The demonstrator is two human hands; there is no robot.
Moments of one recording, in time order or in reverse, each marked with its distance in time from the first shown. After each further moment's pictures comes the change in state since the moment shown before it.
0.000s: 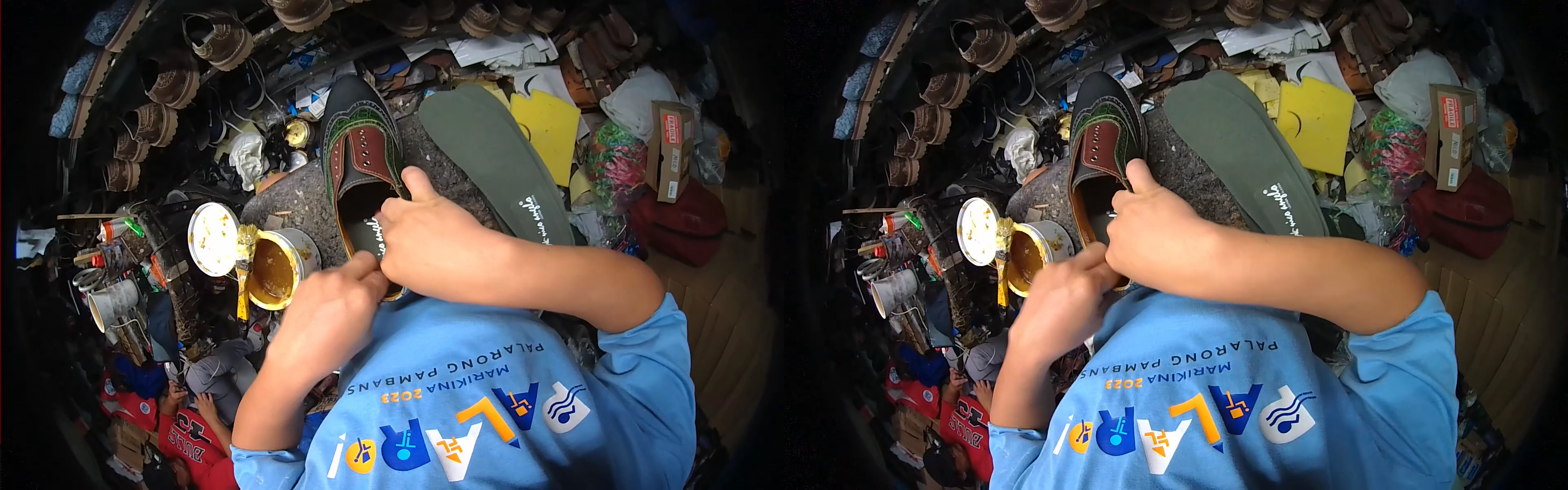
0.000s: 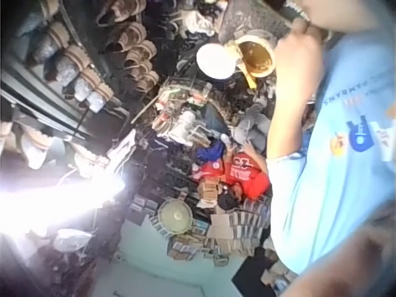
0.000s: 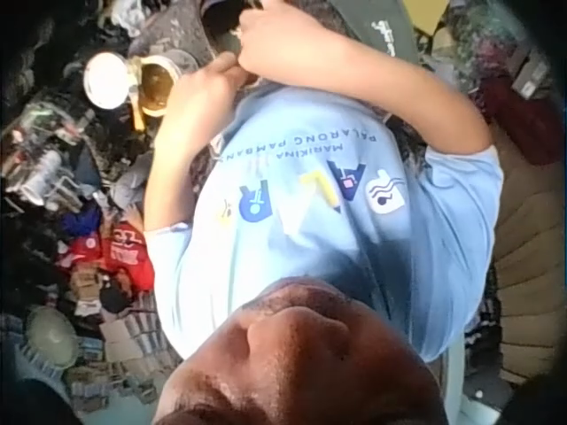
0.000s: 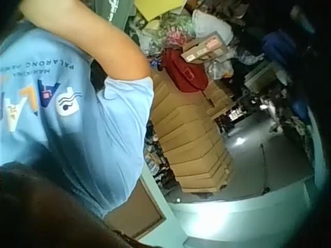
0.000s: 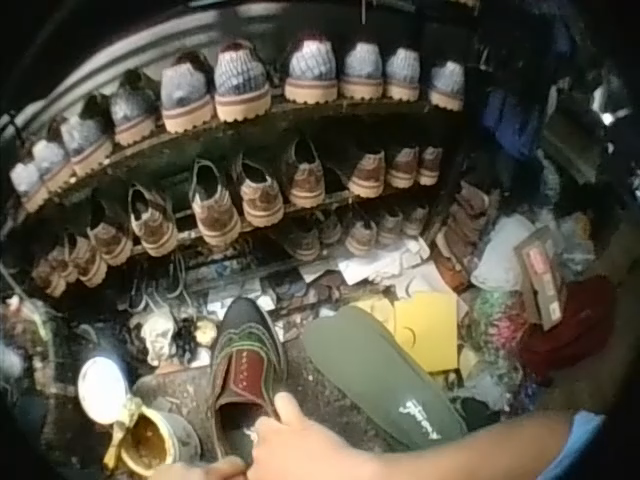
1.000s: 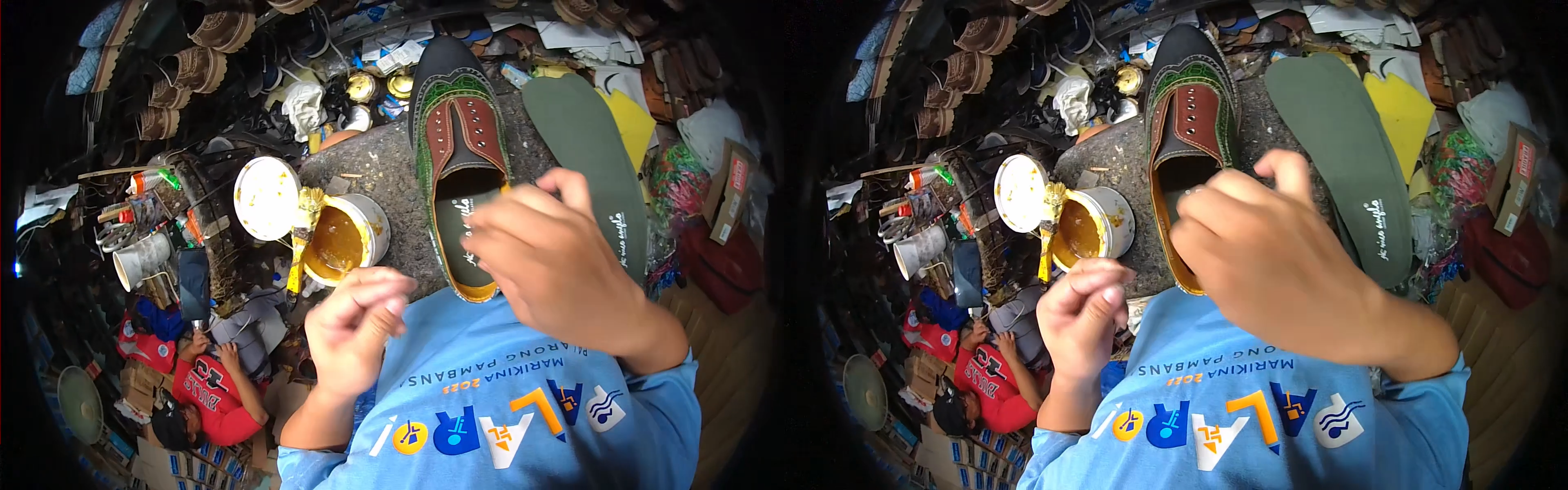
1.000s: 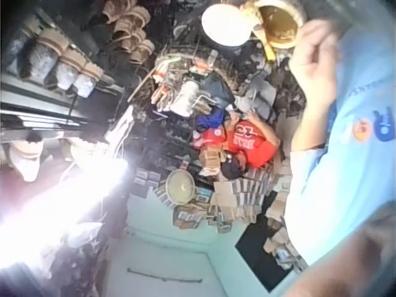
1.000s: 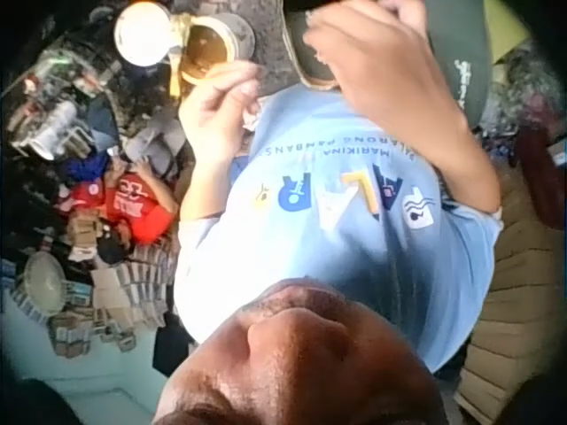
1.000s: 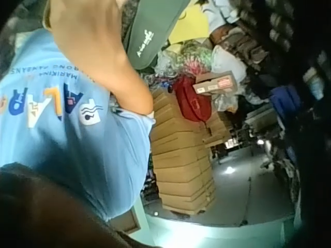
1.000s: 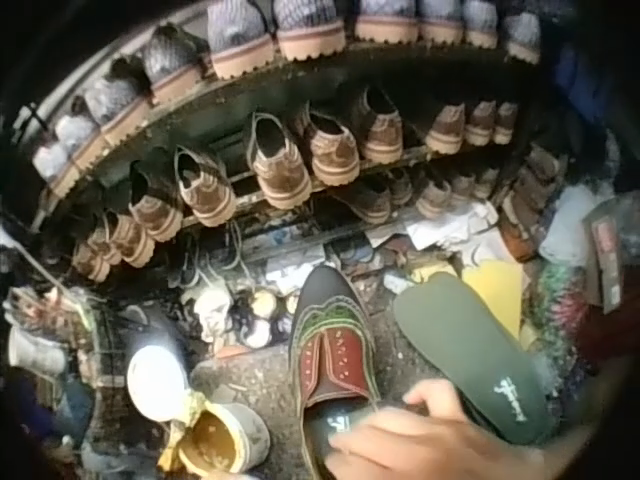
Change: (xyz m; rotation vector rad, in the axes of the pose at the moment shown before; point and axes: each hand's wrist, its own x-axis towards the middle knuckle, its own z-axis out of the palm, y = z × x) left_hand -0.052 -0.013 0.031 -1.404 0.717 -0.196; right_hand -0.012 -0.001 -0.029 0.394 0.434 0.149
